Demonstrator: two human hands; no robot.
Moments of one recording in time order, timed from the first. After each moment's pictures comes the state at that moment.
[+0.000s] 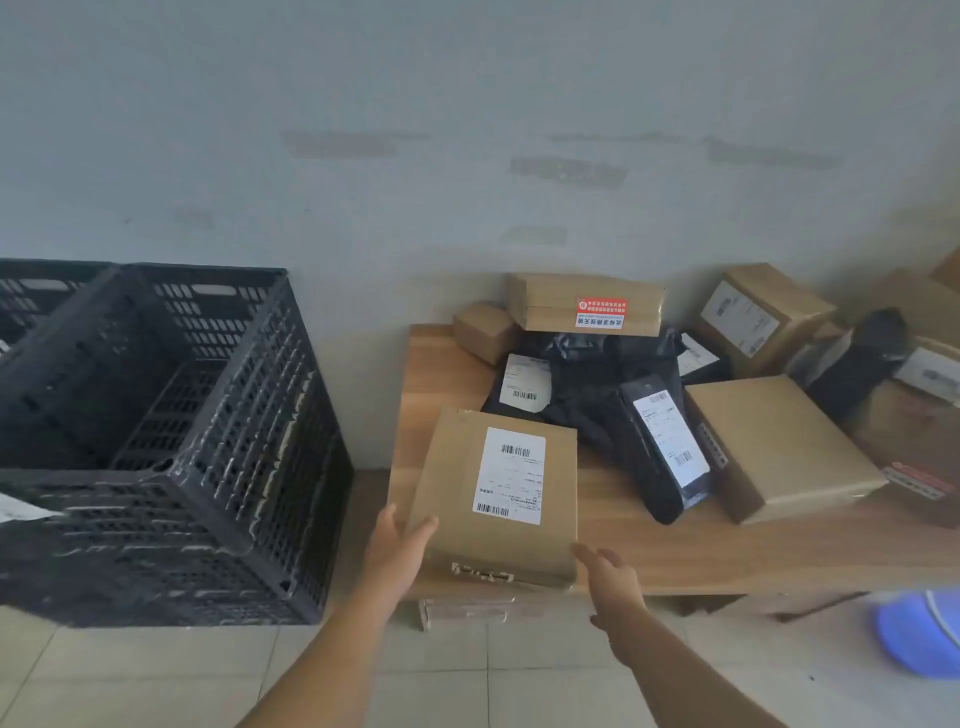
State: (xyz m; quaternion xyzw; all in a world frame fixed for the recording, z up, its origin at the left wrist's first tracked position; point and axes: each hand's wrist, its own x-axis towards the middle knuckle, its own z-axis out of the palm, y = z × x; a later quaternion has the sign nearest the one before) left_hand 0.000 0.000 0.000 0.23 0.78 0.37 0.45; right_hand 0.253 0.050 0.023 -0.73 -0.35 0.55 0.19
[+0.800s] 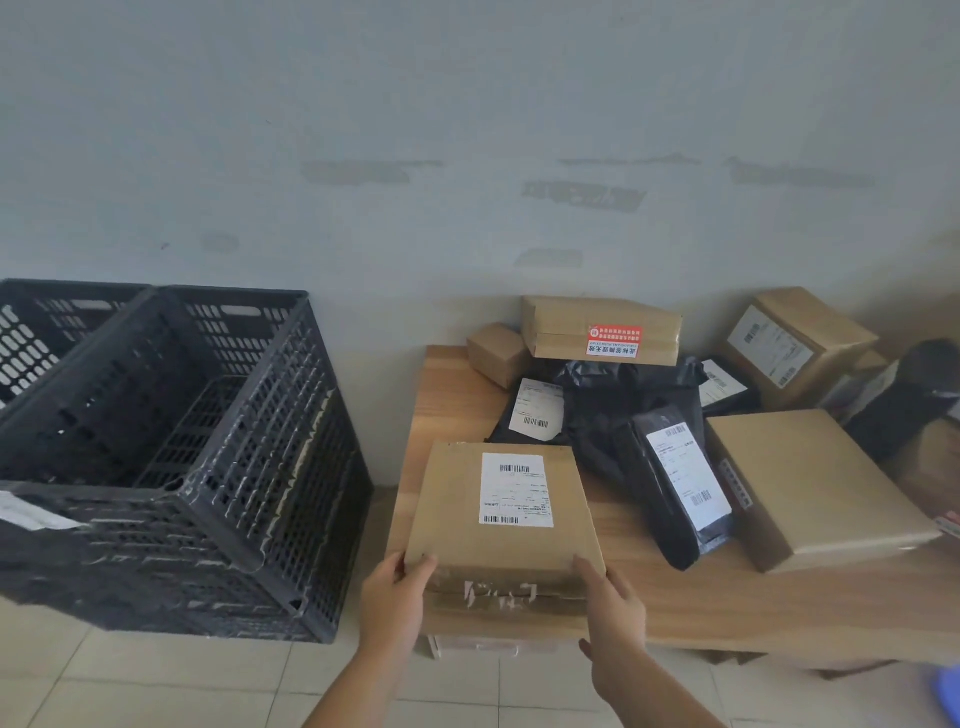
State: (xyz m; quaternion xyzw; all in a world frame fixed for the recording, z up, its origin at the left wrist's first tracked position) left_hand 0.036 -0.011 0.023 0.16 0.77 0.48 0.38; right_hand 0.241 0.067 0.038 -0.70 -0.25 0.60 0.31
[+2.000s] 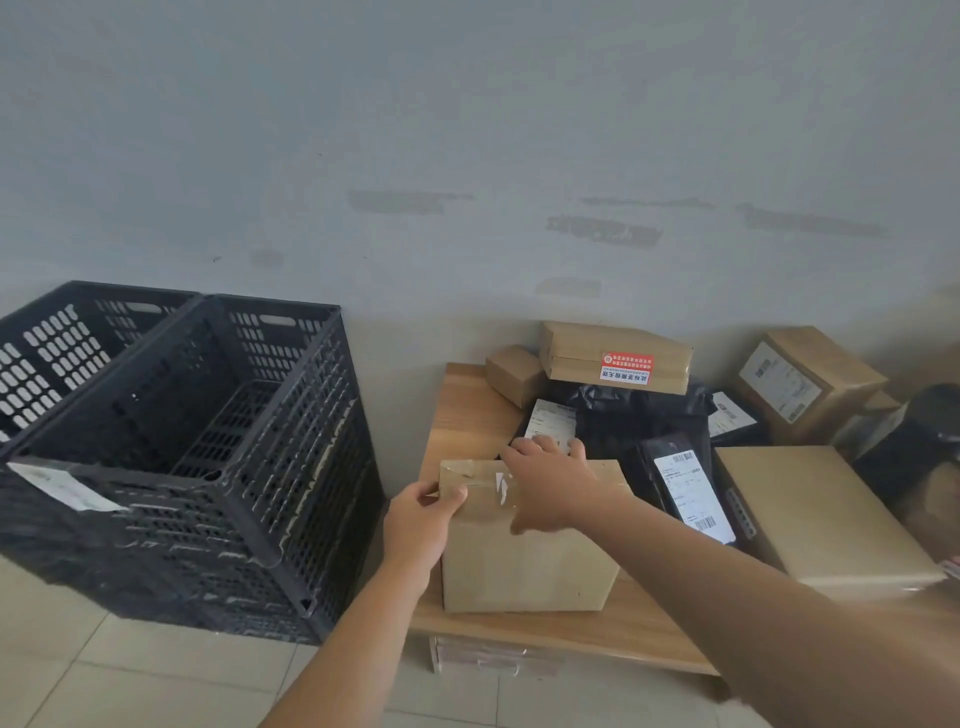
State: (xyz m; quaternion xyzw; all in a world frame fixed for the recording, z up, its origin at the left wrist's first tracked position) left_hand 0.026 0.033 0.102 0.17 0.76 0.52 0.36; right_hand 0.158 0.144 0.172 -0.36 -0.91 0.07 -0.17
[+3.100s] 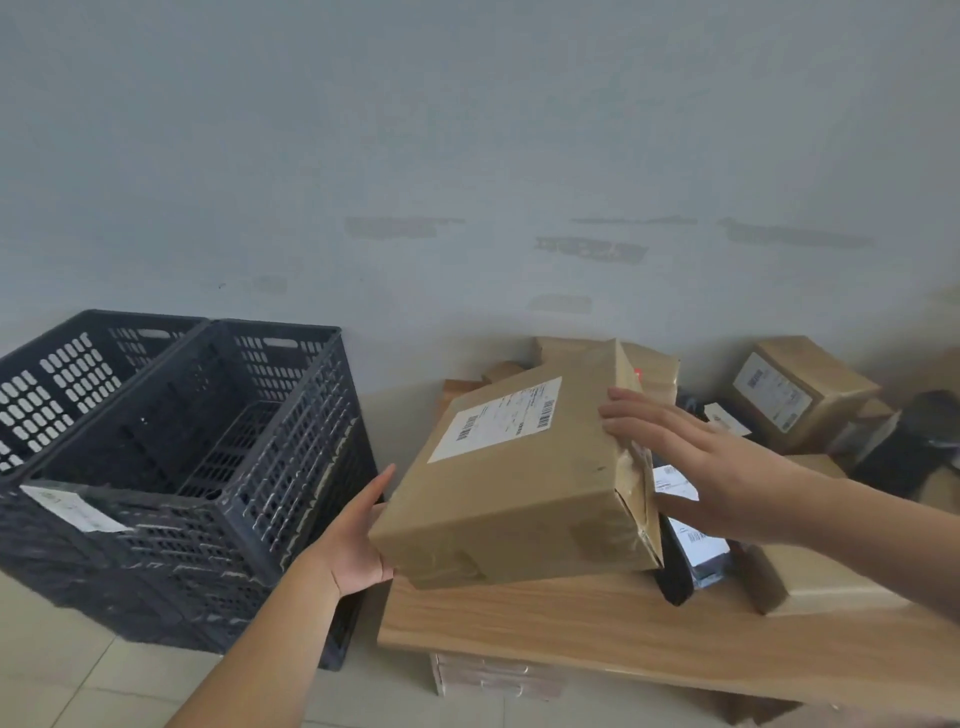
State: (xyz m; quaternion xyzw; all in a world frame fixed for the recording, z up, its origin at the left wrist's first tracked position) left_hand -0.041 0.011 0.111 0.07 0.44 0.54 0.71; right_hand 0.321 0.168 0.271 -0.09 -0.99 0.02 0.15
